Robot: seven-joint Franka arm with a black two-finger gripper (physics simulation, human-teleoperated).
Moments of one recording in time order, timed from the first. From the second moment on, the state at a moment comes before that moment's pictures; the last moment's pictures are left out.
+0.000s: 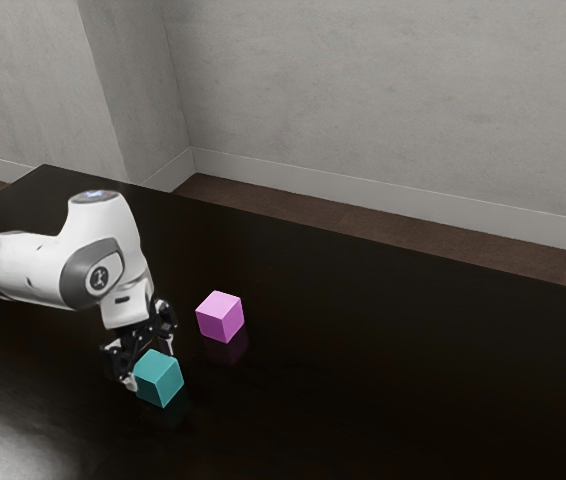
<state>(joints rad) 0.19 -0.03 -0.16 -2.49 -0.12 2.38 1.69</state>
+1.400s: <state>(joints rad) 0.21 0.20 -0.20 -2.03 -0.06 2.26 1.72</state>
